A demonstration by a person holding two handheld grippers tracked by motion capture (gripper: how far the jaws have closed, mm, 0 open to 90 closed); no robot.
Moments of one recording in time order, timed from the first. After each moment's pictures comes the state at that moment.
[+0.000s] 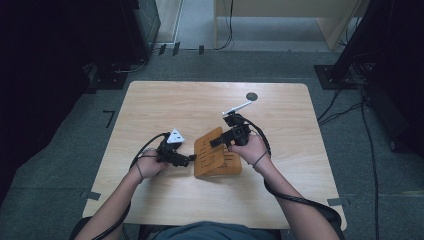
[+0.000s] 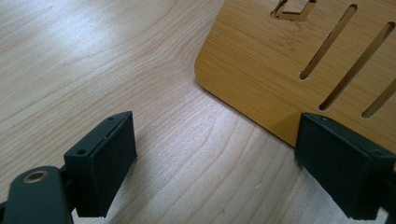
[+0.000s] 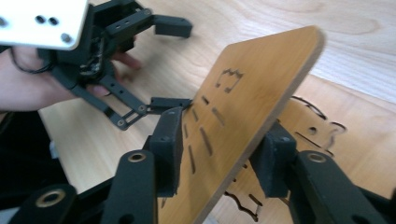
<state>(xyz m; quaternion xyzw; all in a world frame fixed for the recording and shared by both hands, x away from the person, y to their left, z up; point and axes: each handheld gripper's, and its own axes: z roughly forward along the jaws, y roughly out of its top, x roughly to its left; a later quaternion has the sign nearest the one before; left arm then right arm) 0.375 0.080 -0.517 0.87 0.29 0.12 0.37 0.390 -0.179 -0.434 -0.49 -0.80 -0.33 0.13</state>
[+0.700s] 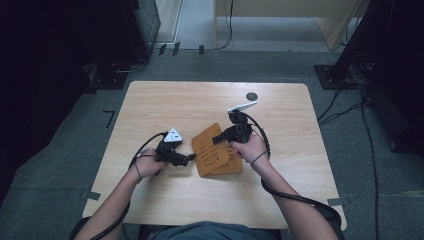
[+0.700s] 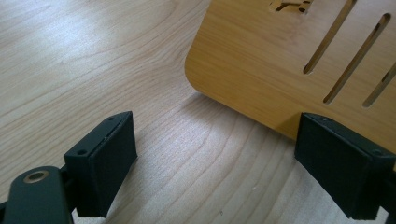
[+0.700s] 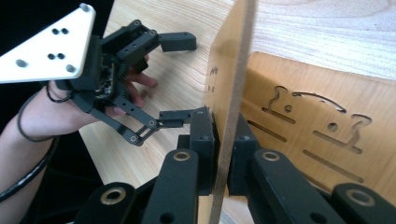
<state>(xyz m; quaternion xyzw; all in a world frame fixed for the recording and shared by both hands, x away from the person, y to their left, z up) 0.378 0.087 -0.517 0.86 0.30 0.09 0.39 0.402 -0.189 -0.443 -0.54 -0.74 -0.36 0.20</state>
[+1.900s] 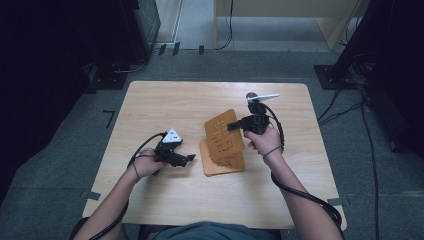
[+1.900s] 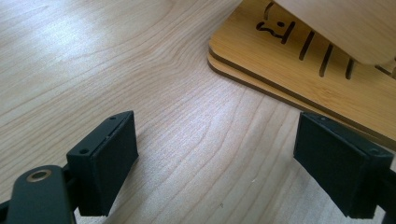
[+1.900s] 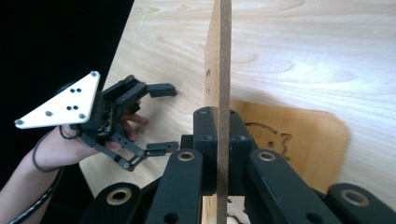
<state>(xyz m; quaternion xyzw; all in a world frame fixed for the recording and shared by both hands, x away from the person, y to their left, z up) 0.376 0.089 -0.518 0.87 0.29 0.09 0.39 0.411 -0.240 -0.420 -0.57 -0.70 -0.40 0.15</state>
